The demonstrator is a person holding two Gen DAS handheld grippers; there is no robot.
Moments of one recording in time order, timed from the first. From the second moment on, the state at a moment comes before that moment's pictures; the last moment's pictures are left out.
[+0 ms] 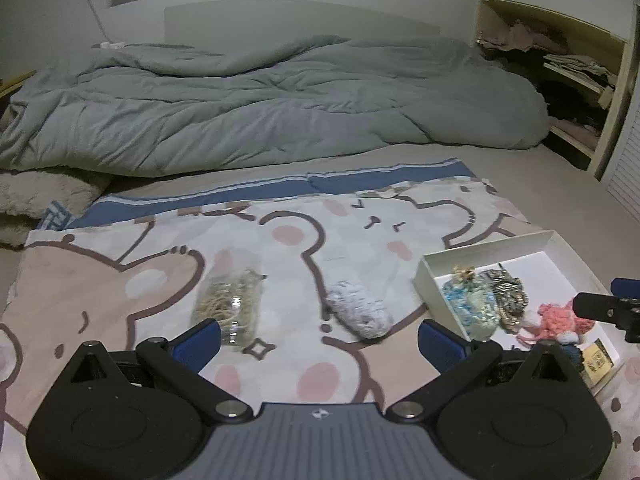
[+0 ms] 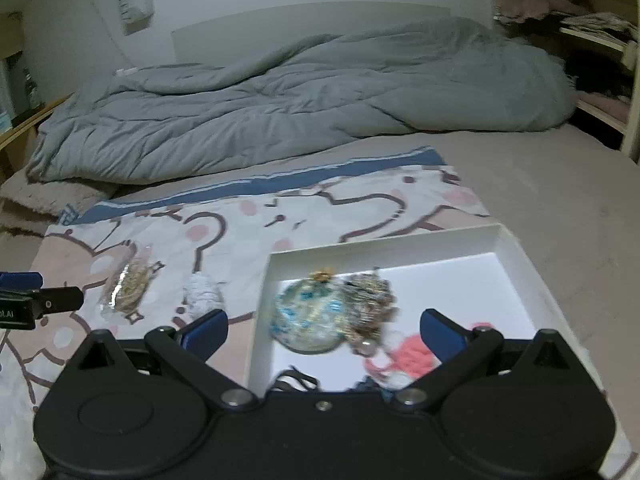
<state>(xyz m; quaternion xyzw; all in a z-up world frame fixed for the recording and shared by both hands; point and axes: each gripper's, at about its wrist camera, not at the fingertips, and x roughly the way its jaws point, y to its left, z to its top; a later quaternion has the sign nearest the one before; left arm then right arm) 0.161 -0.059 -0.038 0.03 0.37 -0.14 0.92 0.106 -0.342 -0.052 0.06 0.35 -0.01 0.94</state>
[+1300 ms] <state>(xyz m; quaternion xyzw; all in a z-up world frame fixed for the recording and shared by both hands) 0.284 0.002 -0.079 0.06 0.39 -0.16 0.90 0.206 -0.234 -0.090 0.00 0.34 0.13 0.93</state>
